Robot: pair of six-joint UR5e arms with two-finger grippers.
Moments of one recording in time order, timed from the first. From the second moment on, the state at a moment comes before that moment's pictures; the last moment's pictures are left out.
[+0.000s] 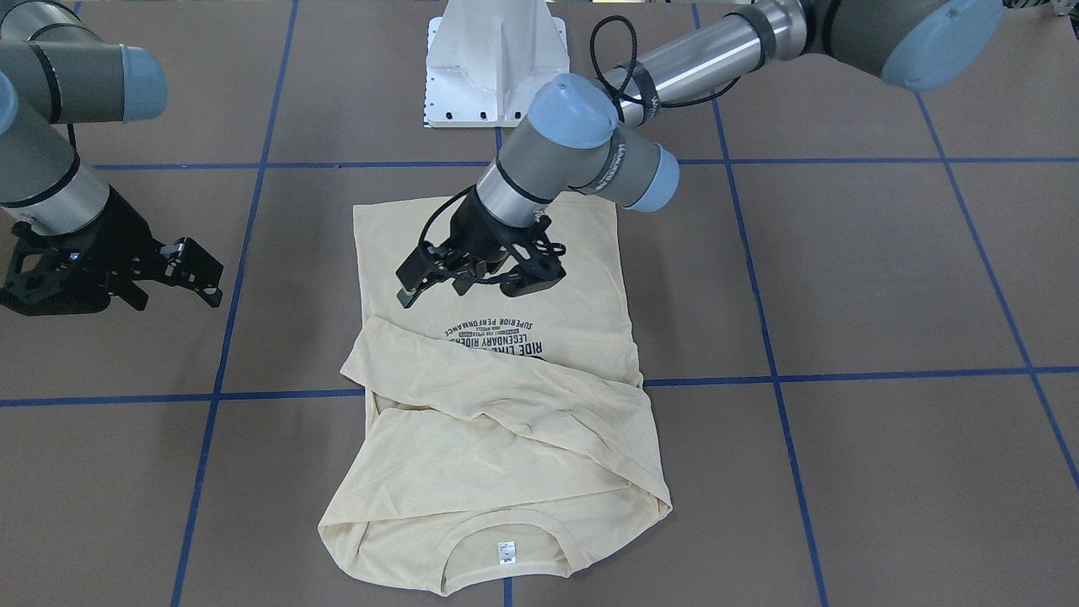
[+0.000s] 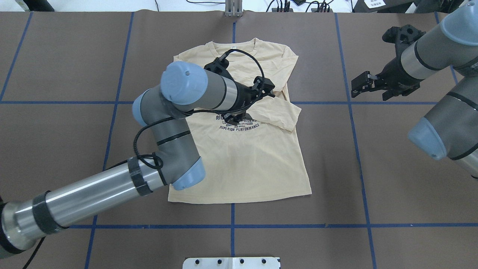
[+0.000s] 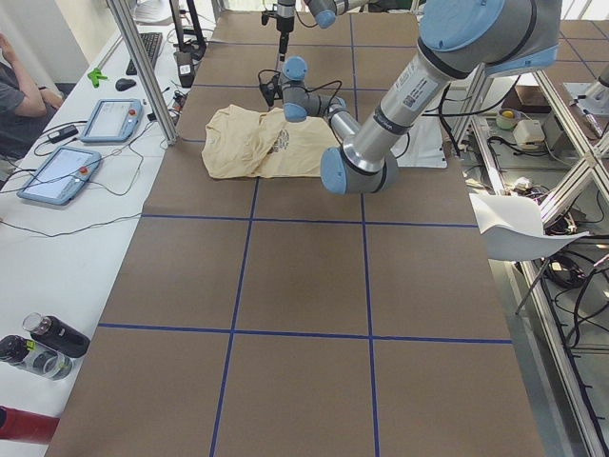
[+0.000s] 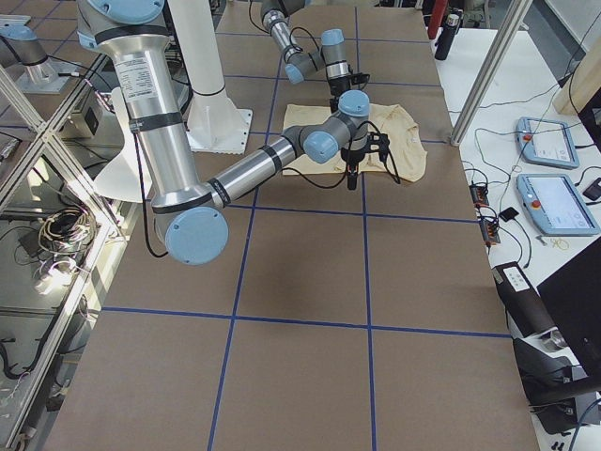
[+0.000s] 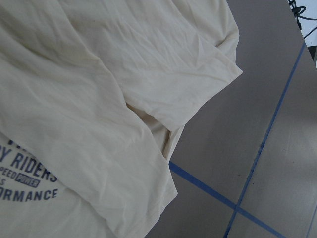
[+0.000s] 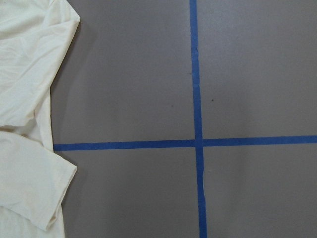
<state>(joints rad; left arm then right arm) -0.56 -2.39 -1.38 -2.36 -1.87 -1.96 0.95 -1.30 1.86 -1.41 2.18 0.96</state>
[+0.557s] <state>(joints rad) -0.57 -2.02 -1.75 -2.37 -1.88 -1.85 0.75 -1.35 1.95 -1.27 2.14 1.24</state>
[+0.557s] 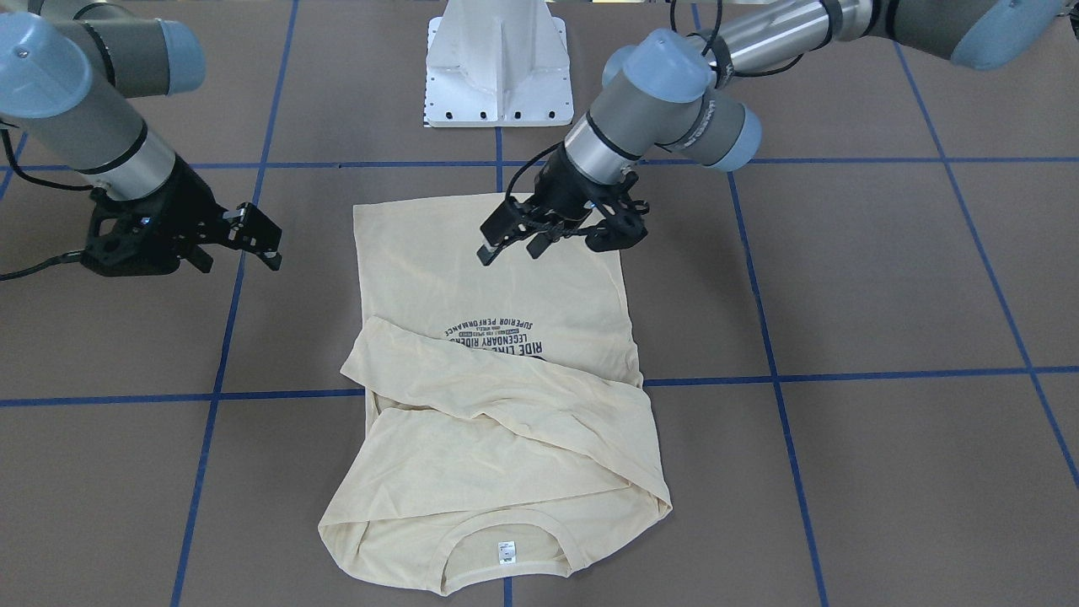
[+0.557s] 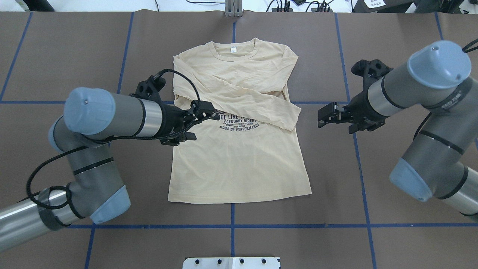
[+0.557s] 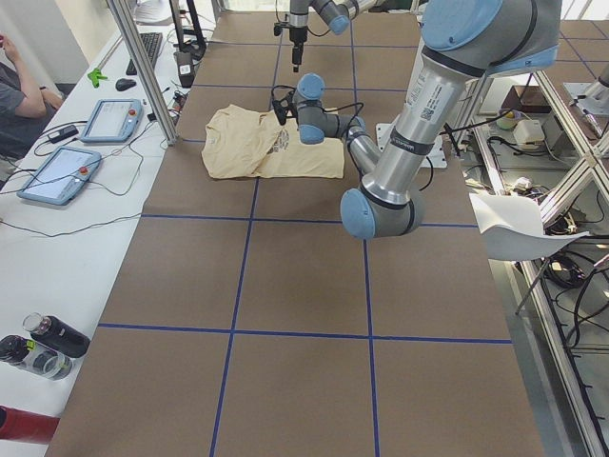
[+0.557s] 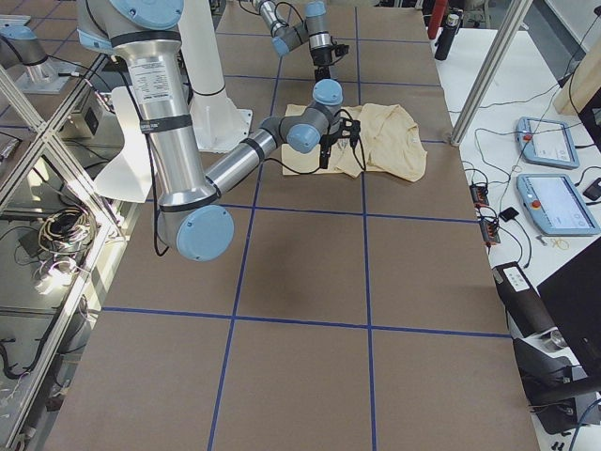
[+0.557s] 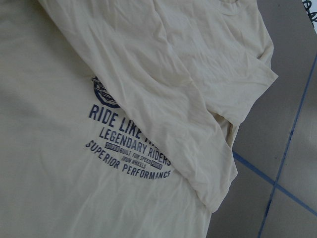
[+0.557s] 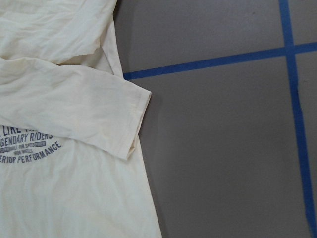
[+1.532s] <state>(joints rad) -0.56 -1.88 -1.83 -2.51 -1.89 -1.84 0.41 -1.43 1.92 -1.04 1.88 1.47</state>
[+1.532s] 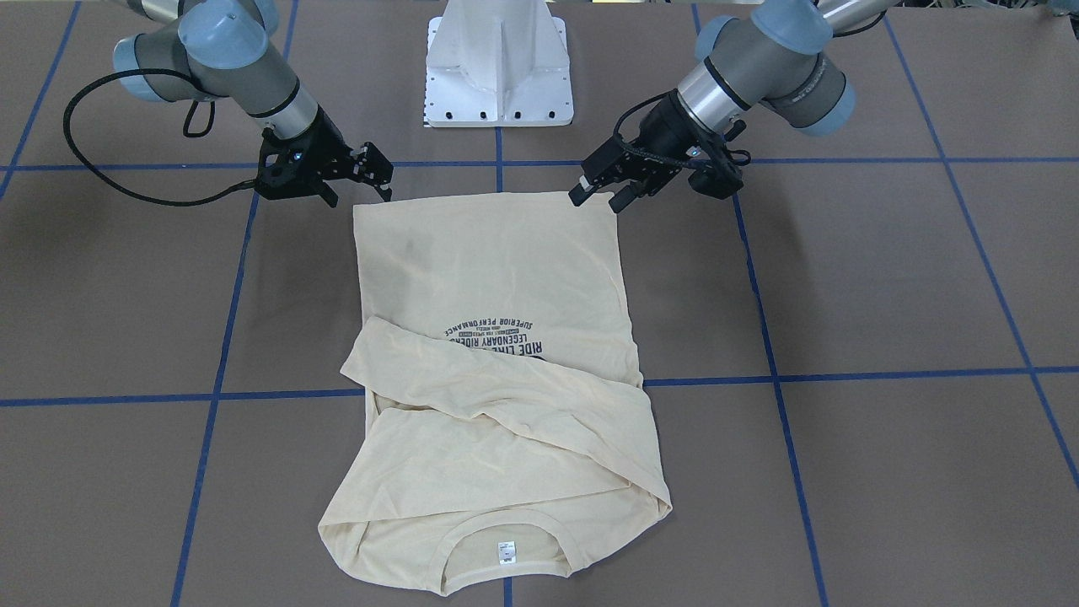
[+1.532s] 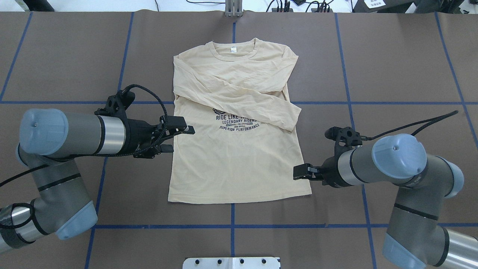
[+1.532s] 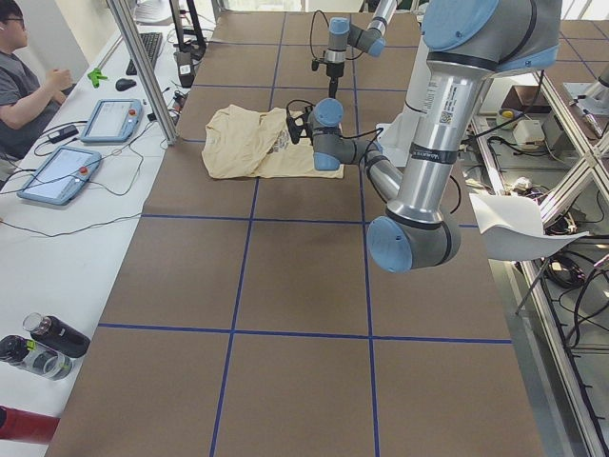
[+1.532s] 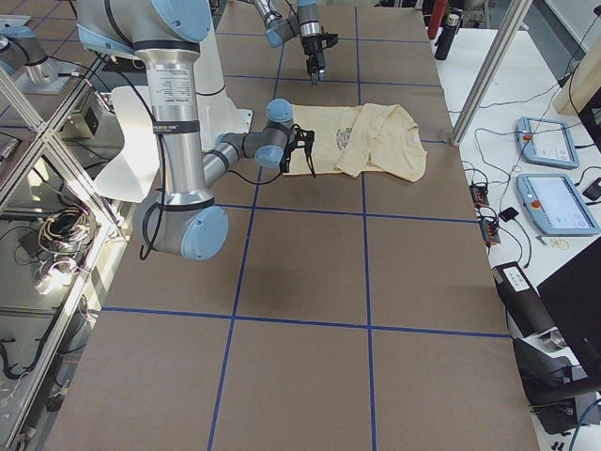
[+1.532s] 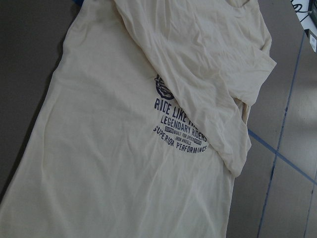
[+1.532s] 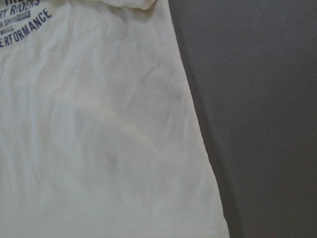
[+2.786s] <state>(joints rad) -0.55 -1.89 -1.82 -2.50 -1.89 -1.84 0.40 -1.36 1.90 -1.21 1.88 1.47</state>
